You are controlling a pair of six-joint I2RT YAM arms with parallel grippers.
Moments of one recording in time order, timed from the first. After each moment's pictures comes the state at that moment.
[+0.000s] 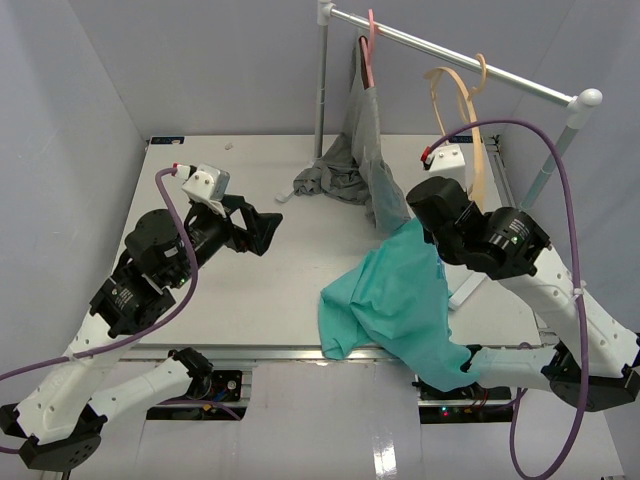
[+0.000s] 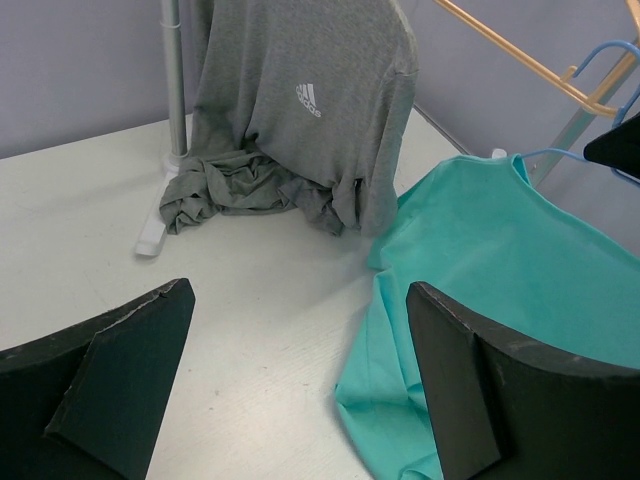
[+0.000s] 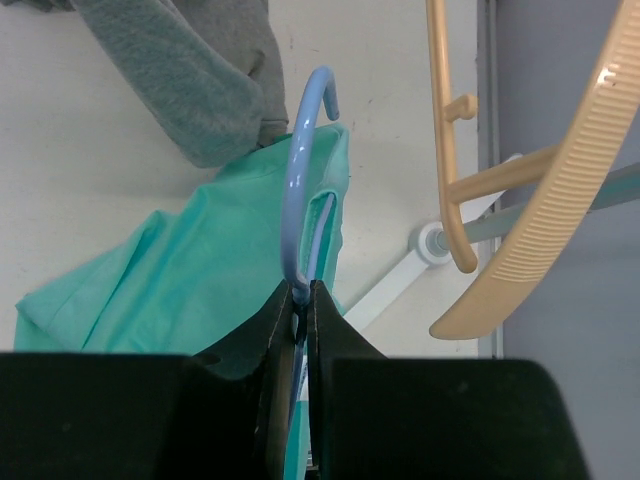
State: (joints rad) left arm -0.72 0.80 1.21 -0.46 -0.12 -0.17; right arm 0.92 1.17 1.62 -1.25 0.78 0.36
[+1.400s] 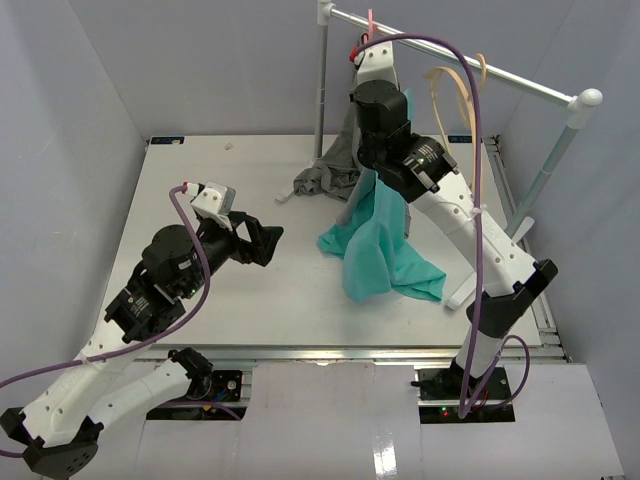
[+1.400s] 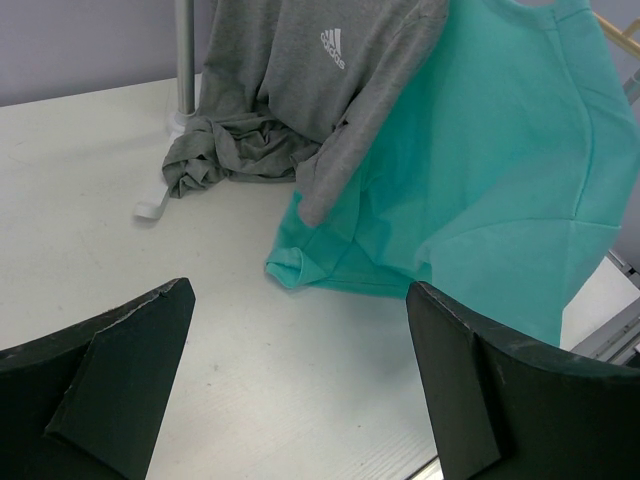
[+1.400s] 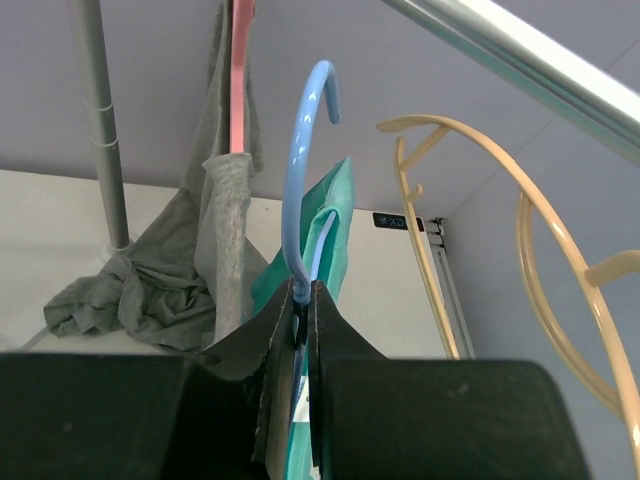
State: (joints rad) left arm -0.72 0.73 1.01 -0.37 -0.16 -0.21; right arm 0.80 1.72 2.14 -0.58 0.90 -0.16
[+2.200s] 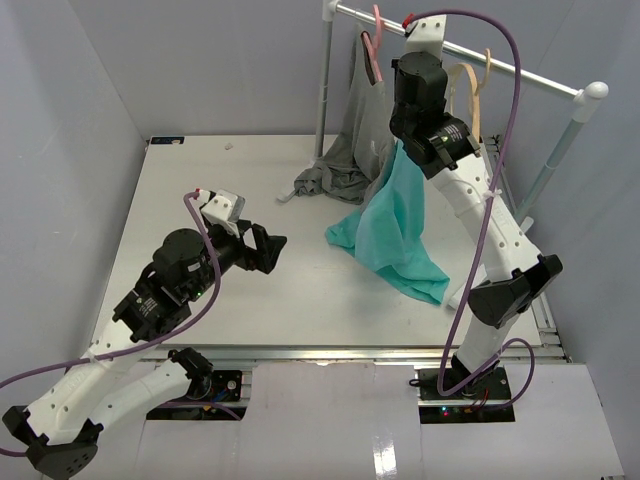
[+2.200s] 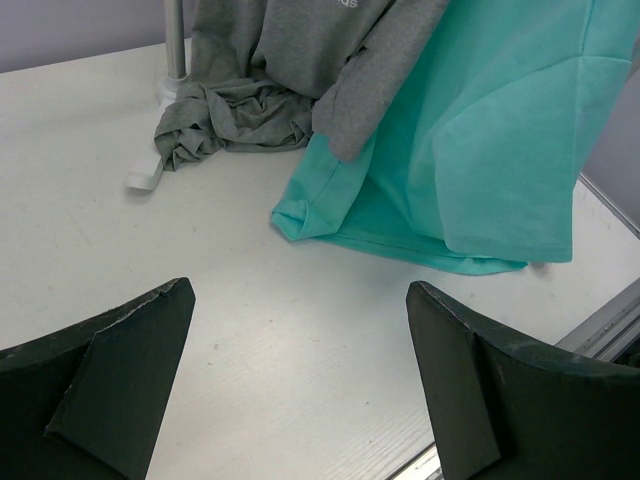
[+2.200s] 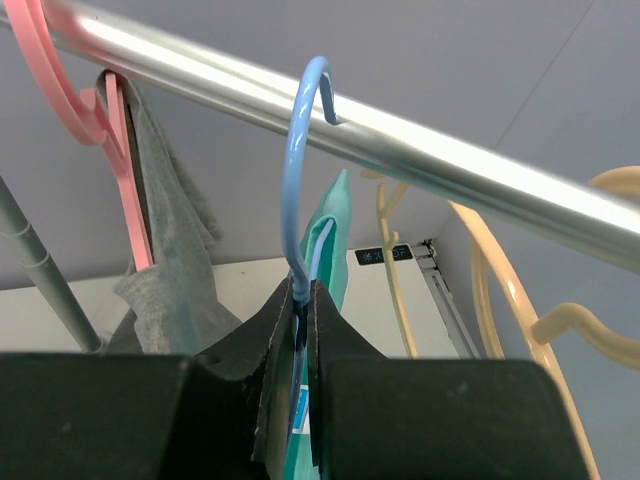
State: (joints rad) left arm -0.72 0.72 0.94 -0.36 -0.13 -0.19; right arm 0.58 1.76 2.16 -0.43 0.80 -0.11
